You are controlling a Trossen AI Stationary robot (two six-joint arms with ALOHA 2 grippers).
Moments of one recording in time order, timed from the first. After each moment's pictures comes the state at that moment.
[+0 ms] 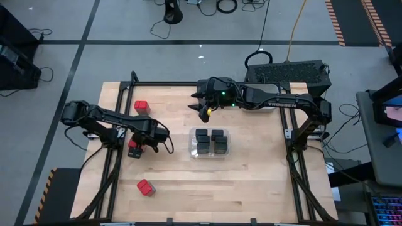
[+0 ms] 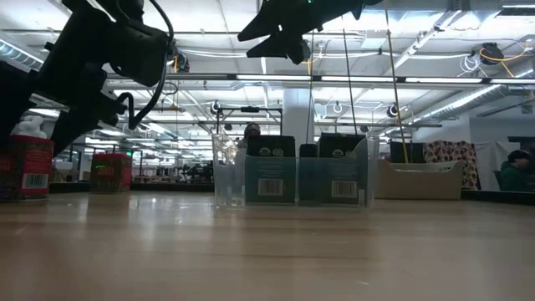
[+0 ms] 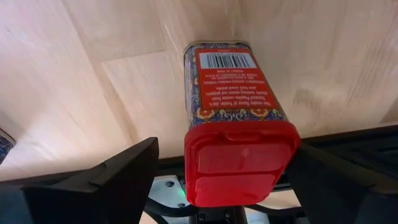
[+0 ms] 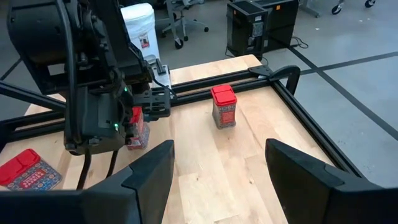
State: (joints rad) left arm -0.03 1.45 0.85 -1.35 0.06 0.13; right arm -0.22 1.67 1.43 -0.13 -0.06 0.11
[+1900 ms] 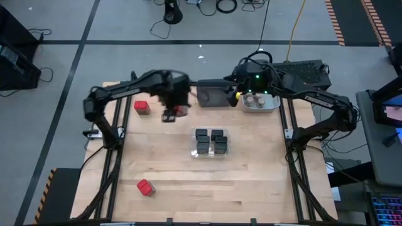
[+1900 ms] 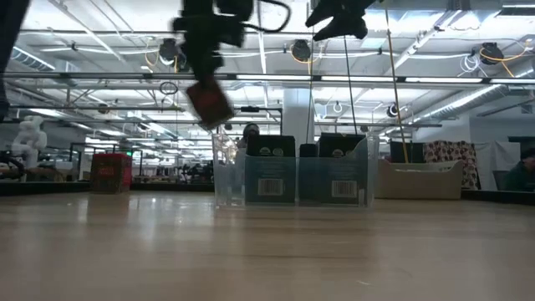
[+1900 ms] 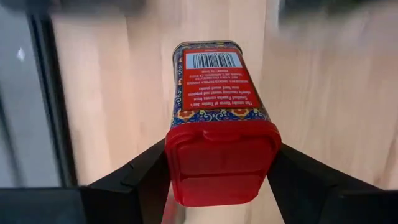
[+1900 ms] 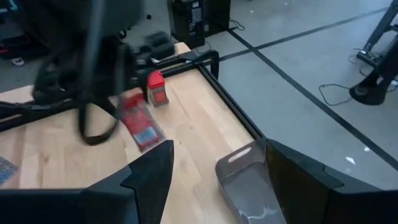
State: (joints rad) left arm 0.34 1.71 1.73 -1.41 -0.02 0.35; right arm -0.35 1.34 1.43 -0.55 0.06 0.11
